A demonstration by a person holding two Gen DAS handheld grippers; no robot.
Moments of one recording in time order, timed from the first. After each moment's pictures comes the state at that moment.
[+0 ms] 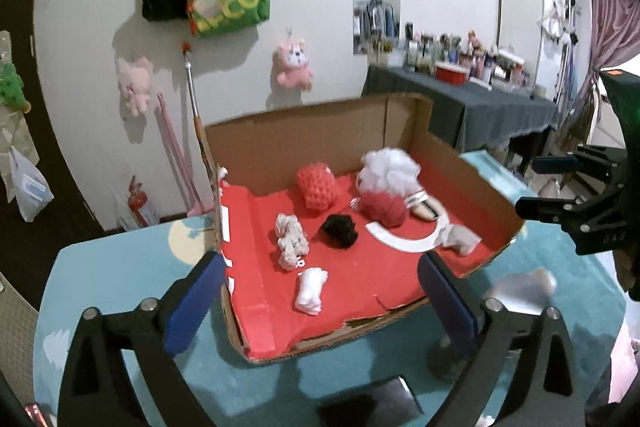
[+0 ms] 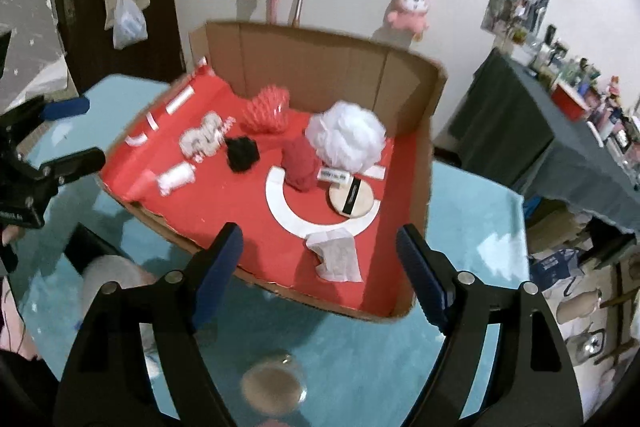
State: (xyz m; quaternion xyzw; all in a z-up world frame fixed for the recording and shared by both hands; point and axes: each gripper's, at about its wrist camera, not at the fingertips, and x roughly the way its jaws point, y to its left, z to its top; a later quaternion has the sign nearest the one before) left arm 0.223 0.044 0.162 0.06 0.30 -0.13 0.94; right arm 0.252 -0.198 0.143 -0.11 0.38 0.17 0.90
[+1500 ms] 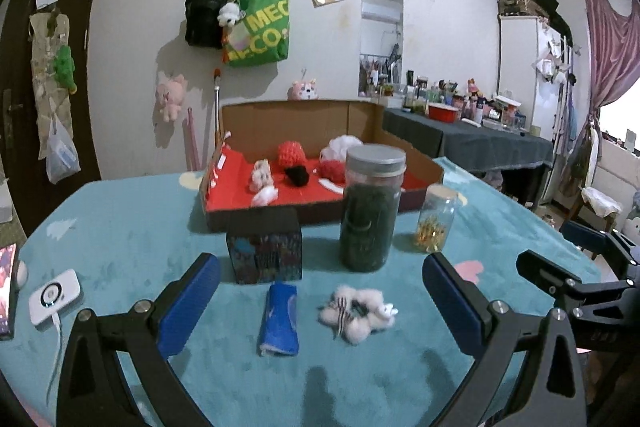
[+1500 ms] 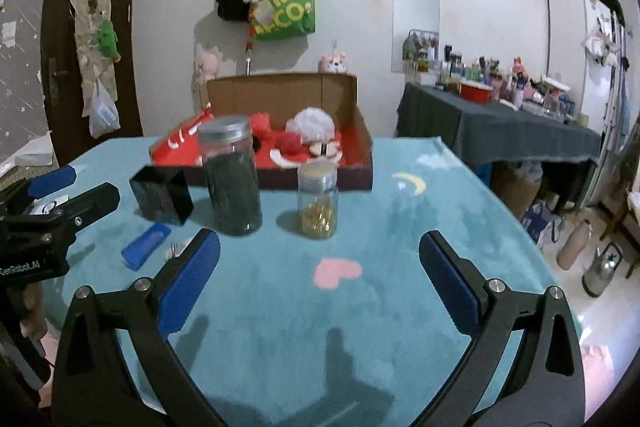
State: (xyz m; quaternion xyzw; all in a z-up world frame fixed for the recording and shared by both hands) left arm 0.029 0.001 0.083 0.01 0.21 -0.09 0.97; right arm -0.001 -0.224 0.071 -0.01 0.22 0.05 0.97
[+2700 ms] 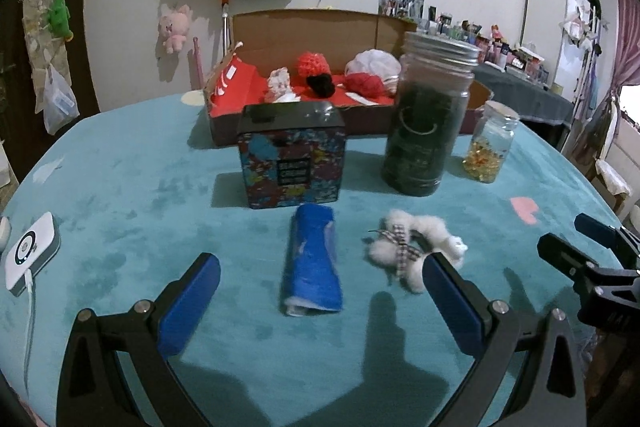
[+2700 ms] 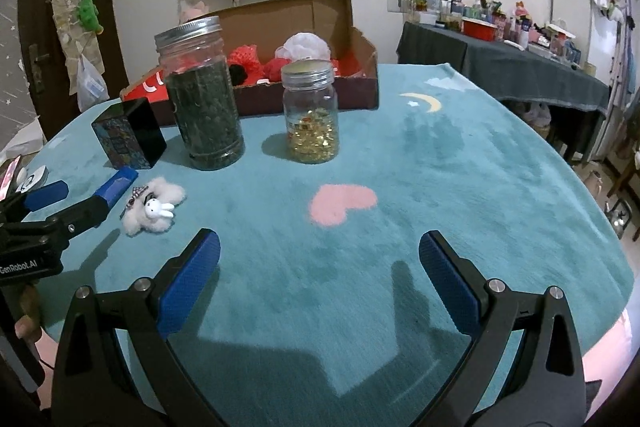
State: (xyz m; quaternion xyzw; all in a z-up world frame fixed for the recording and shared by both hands) left arm 0.074 0.029 0.031 0.01 0.34 -0.07 0.94; right arm 0.037 -0.226 0.011 0.02 0.31 0.05 0.95
